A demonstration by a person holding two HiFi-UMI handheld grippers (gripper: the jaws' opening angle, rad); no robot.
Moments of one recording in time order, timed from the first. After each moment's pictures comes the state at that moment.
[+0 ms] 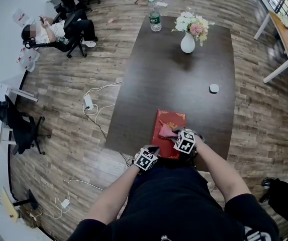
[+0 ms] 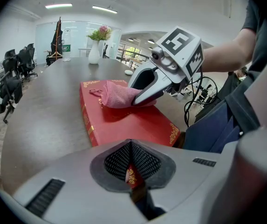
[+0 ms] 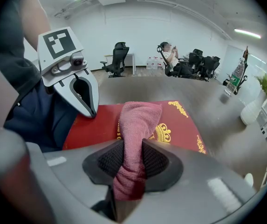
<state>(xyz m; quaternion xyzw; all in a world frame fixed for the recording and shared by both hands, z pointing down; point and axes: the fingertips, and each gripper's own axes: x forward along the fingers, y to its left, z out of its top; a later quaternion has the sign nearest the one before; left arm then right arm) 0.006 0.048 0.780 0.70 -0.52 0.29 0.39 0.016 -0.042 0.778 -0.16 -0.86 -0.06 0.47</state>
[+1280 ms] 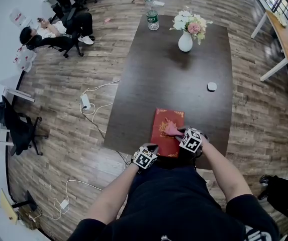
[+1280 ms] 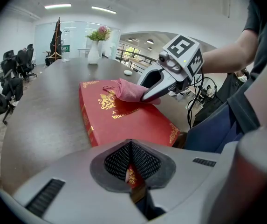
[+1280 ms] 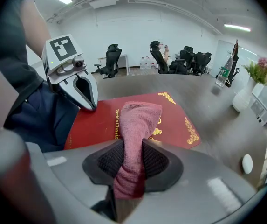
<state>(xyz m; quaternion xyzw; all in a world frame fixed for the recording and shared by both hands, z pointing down) 0.005 0.047 0.779 0.71 -0.51 0.29 0.39 0.045 -0.063 0.773 -0.13 -0.87 -0.03 0.47</state>
